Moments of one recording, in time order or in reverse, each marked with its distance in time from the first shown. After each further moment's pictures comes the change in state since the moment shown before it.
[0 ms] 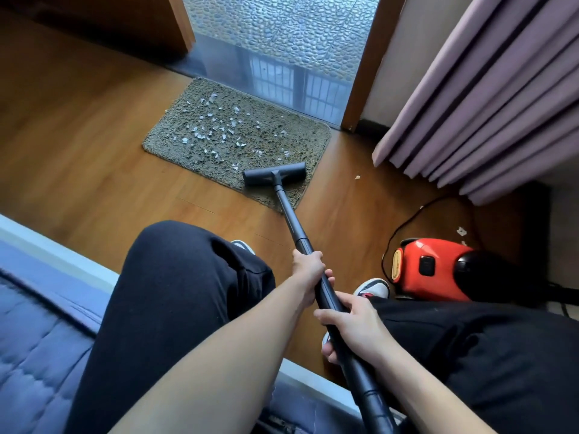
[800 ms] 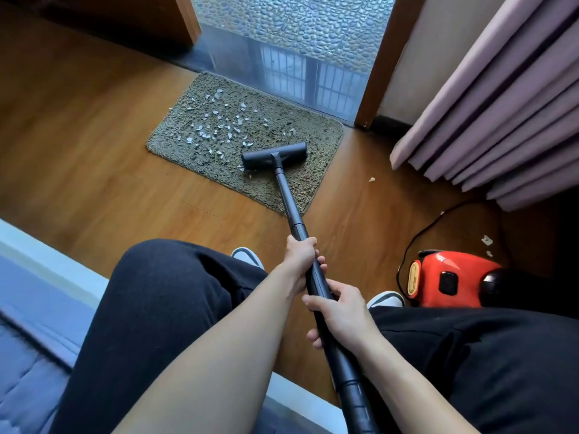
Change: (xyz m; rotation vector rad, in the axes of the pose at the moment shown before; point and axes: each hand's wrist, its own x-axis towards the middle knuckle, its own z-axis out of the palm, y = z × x) left_hand 0.053 0.056 -0.002 0.036 0.027 0.028; right_hand 0.058 -0.042 0.010 0.074 0.024 -0.012
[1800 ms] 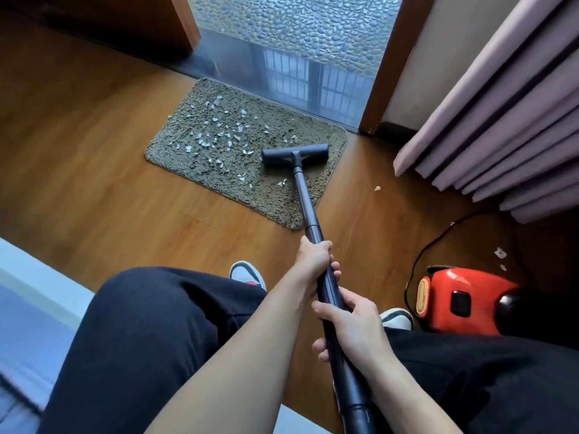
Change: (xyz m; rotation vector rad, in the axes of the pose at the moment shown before) left_hand 0.017 0.030 0.028 0.049 -0.045 0.019; right_hand 0.025 -0.019 -0.011 0.138 0.079 0.003
